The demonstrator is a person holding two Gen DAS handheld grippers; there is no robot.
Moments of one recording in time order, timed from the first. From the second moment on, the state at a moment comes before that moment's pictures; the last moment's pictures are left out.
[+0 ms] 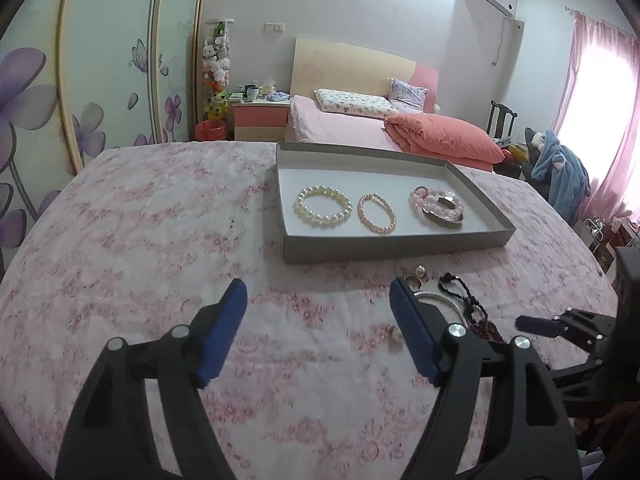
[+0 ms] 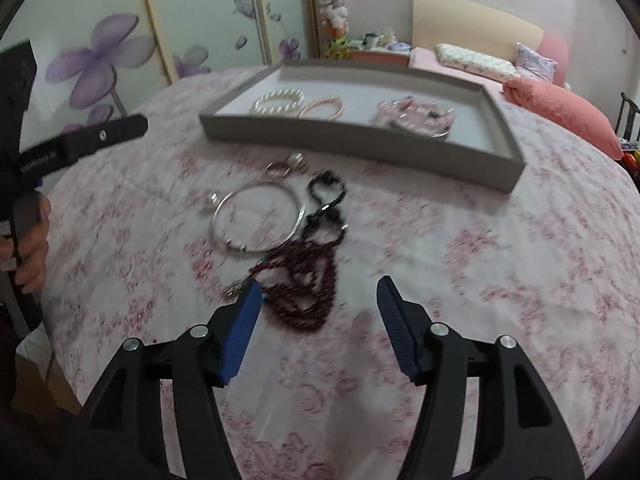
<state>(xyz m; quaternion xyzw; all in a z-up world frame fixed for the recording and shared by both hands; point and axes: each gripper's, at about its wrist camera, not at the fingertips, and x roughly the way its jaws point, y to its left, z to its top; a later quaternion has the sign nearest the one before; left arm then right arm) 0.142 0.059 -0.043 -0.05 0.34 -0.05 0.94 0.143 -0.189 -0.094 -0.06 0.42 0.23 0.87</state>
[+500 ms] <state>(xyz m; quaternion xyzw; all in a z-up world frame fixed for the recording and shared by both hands) 0.137 0.051 -0.049 -0.05 0.35 -0.05 0.93 0.144 -0.172 -0.100 -0.10 0.41 0.24 0.87</state>
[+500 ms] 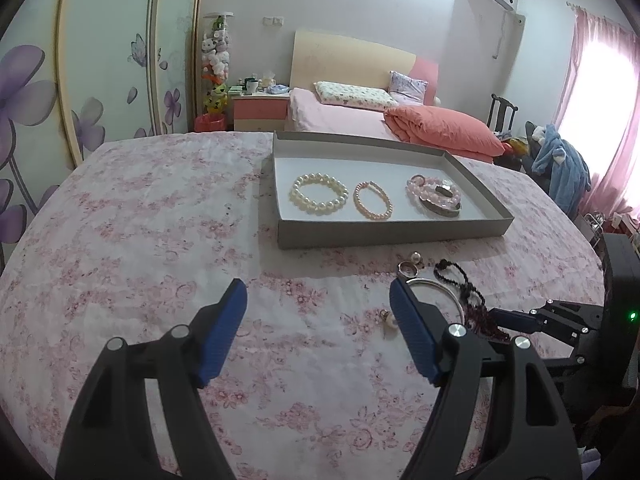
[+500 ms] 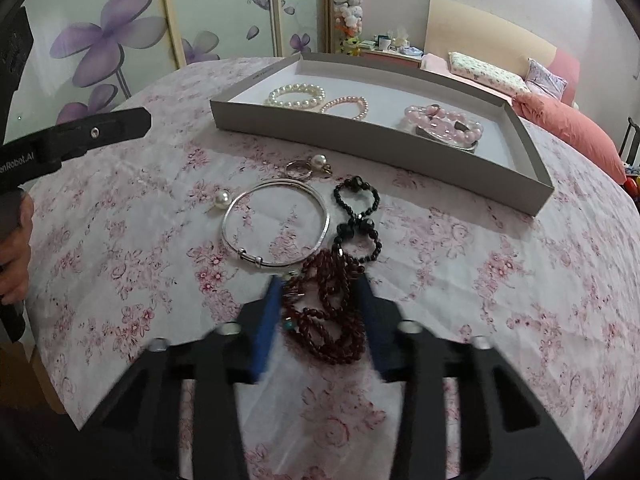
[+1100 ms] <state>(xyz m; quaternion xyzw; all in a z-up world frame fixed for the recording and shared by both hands) 0.140 0.008 -0.070 0.00 0.39 -0.10 0.91 0.208 -0.250 -0.099 -0.02 0.43 0.08 0.90</state>
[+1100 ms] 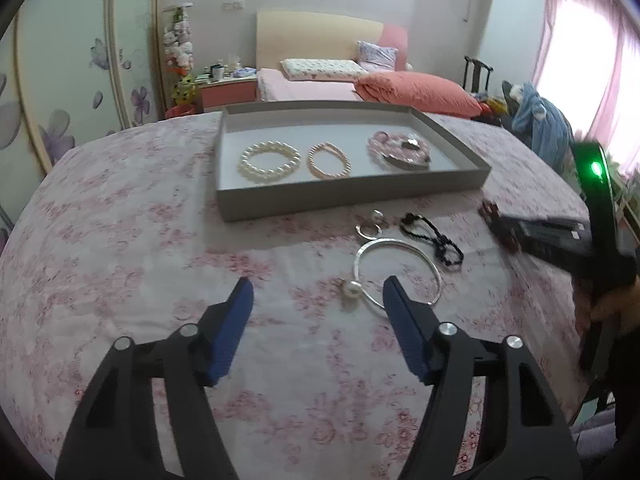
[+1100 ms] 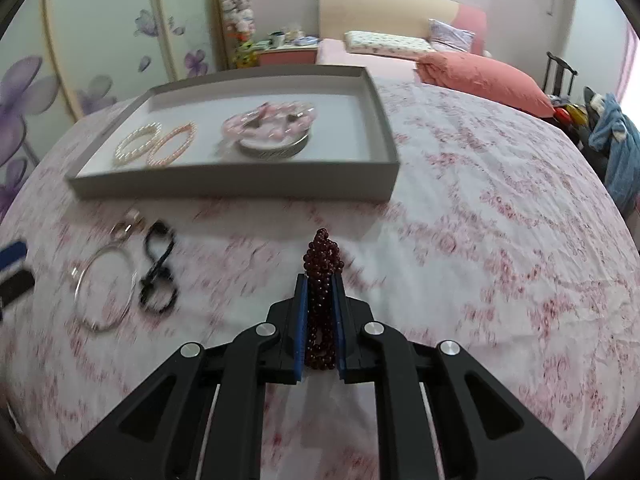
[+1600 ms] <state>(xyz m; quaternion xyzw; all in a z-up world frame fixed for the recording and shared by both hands) 0.169 -0.051 -0.089 0.05 0.42 -0.15 0.89 0.211 -0.254 -0.101 -0.01 0.43 0.08 0.90</state>
